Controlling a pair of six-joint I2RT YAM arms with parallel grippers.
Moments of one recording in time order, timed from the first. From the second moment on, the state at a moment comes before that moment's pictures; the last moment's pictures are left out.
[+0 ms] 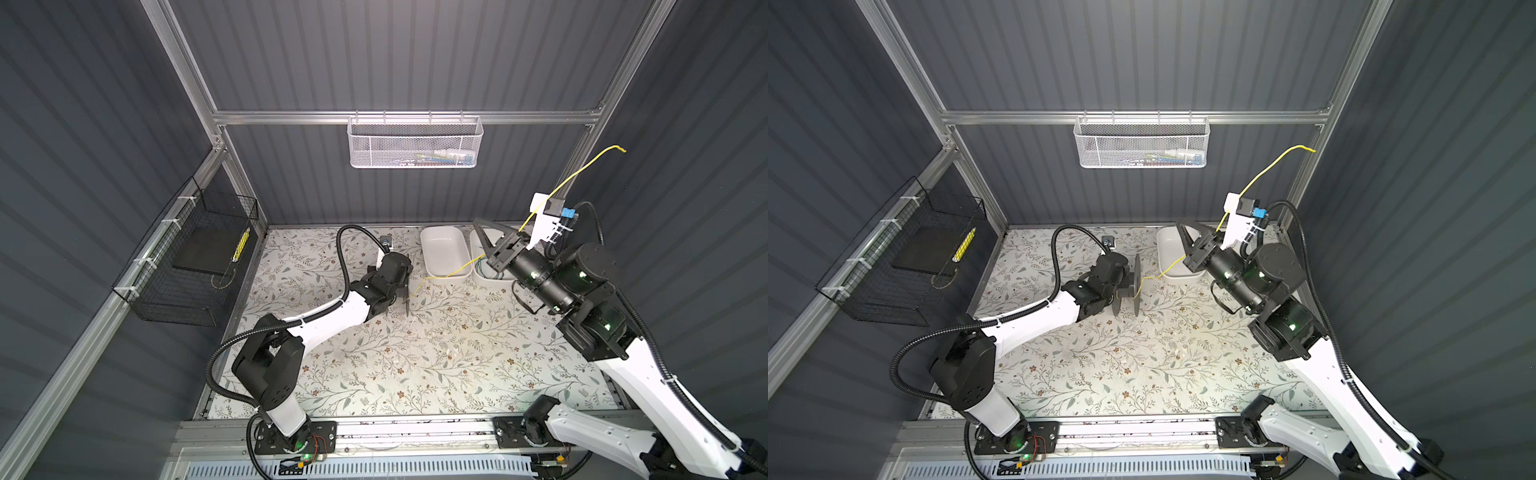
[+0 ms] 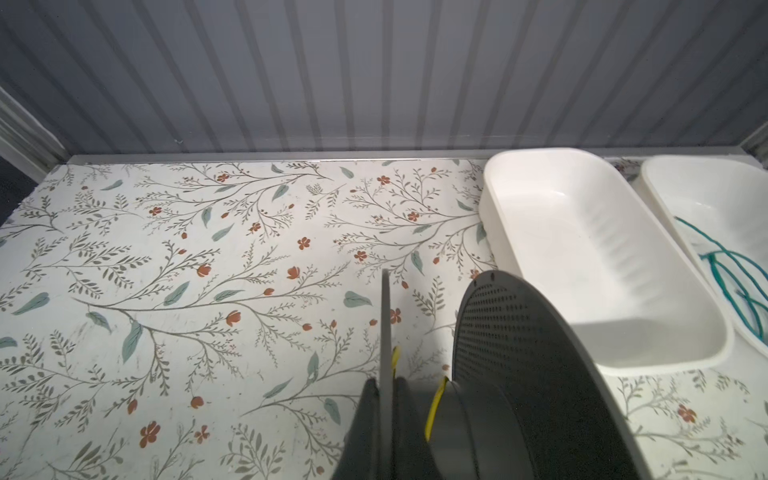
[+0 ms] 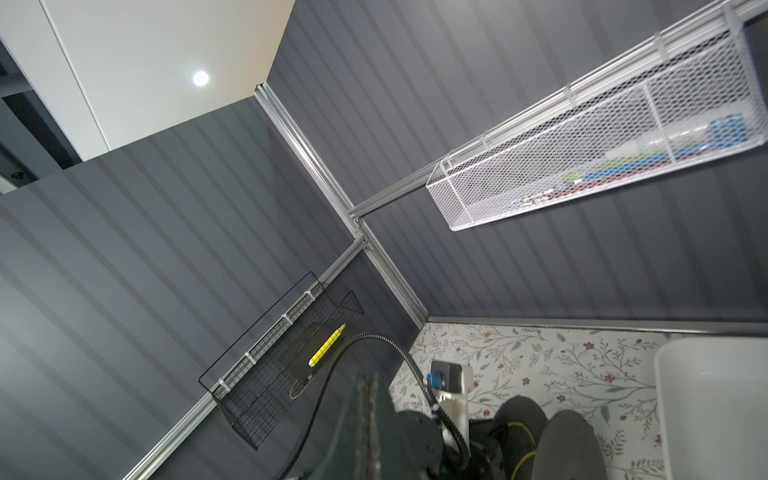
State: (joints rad) left arm -0.78 1.67 1.19 -0.11 -0.59 -0.36; right arm 0.60 0.99 1.33 -0.14 -0.09 0.64
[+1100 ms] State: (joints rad) left arm -1.03 0.96 1.03 -0.60 -0.29 -0.18; right arm 0.07 1.64 1.59 -0.05 -0.30 0.73
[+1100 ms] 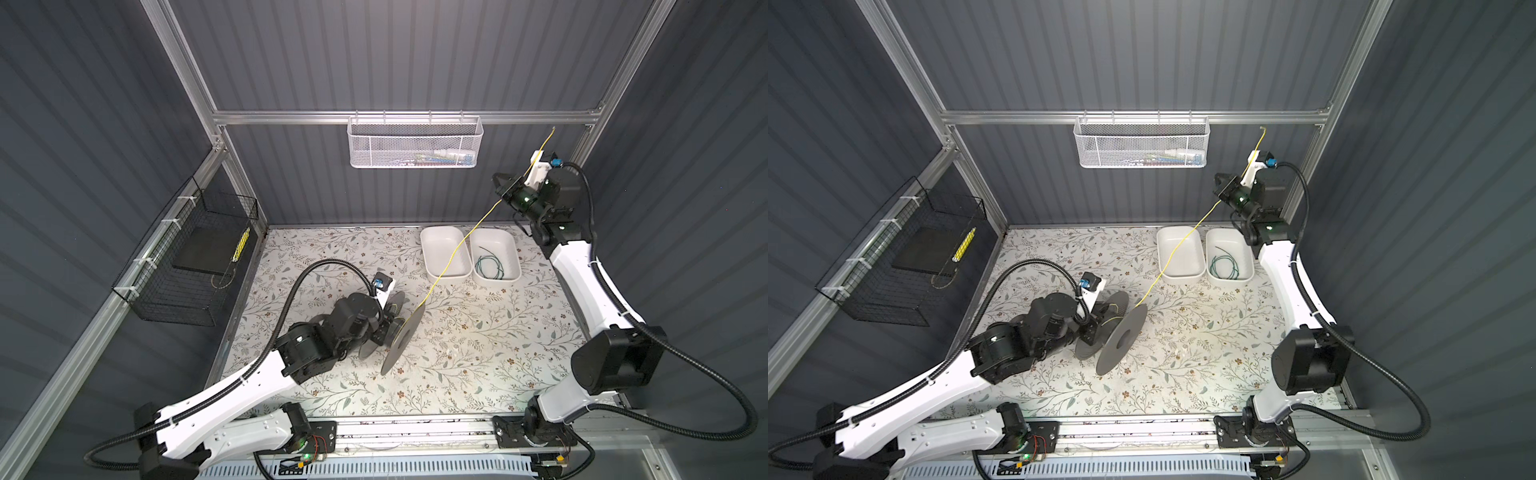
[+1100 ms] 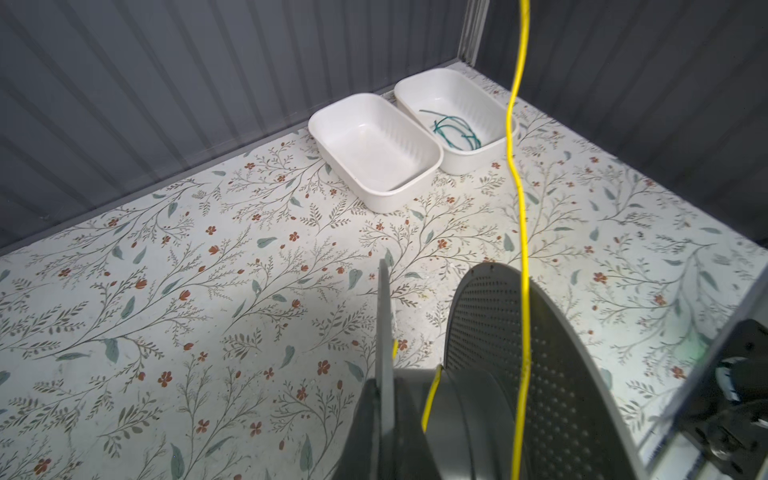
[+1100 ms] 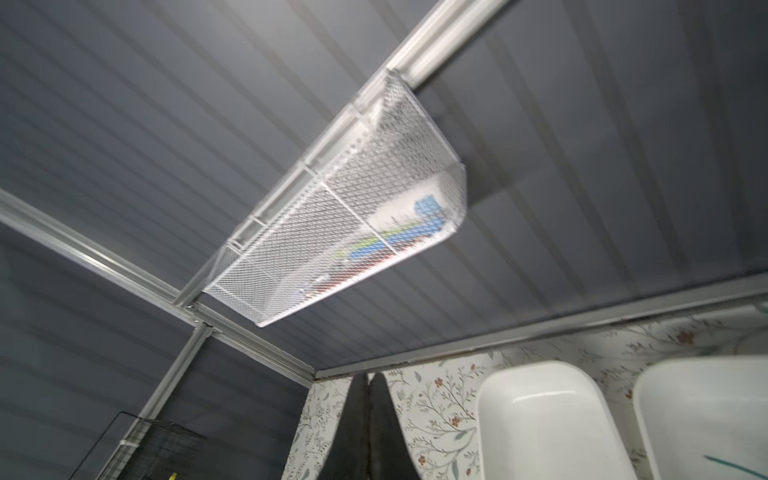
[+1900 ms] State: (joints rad) left arm -1.03 1.19 1.62 -0.59 -0.30 -0.19; right arm 0.18 1.44 0.65 0.45 -0.10 0.77
